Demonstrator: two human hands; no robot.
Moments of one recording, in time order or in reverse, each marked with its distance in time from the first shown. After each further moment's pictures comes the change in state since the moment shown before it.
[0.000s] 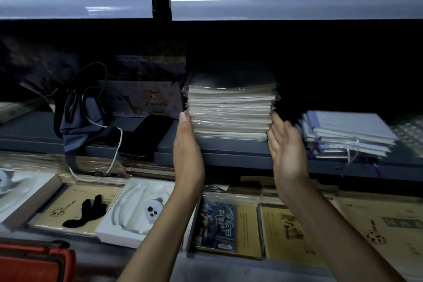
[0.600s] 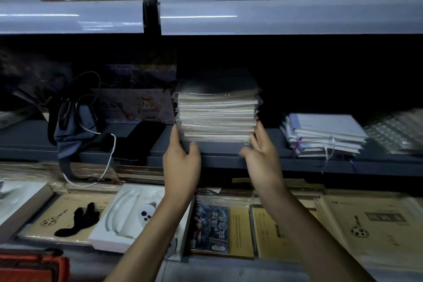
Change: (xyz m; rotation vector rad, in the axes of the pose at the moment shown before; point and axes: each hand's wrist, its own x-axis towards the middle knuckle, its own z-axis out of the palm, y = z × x) left_hand -0.008 -0.012 -0.009 0.426 -0.014 0.190; right_hand -0.020 -0.002 0.013 -0.260 -0.020 0.013
